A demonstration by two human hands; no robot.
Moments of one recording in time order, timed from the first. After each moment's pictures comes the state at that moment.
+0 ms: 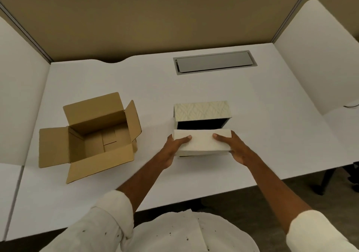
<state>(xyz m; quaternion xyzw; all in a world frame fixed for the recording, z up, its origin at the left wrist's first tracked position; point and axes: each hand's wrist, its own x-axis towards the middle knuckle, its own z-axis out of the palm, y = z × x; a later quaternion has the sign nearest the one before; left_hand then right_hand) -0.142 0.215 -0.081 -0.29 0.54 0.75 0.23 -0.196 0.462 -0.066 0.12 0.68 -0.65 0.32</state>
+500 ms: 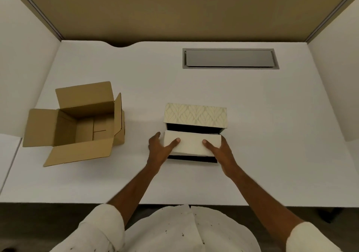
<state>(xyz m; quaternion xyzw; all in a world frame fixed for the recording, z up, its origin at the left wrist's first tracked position) -0.150 0.255 -0.109 -0.41 0.70 0.58 0.09 -0.232 0.480 -0.114 0.11 0.76 -0.56 0.30</state>
